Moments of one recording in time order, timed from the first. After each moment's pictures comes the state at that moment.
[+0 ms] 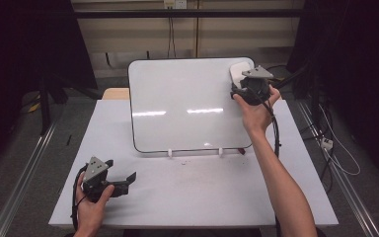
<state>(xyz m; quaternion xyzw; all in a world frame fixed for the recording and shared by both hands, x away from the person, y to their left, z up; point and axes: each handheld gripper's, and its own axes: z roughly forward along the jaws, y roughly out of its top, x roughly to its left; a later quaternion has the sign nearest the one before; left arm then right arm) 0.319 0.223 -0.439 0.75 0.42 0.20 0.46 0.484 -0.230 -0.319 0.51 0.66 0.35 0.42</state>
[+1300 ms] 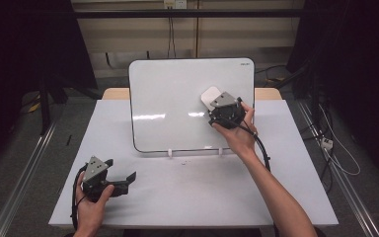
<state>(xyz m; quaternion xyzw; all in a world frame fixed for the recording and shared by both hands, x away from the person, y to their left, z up) 0.319 0.223 -0.438 0.75 0.42 0.21 0.46 0.449 -0.167 -0.362 0.38 0.78 0.30 0.41</state>
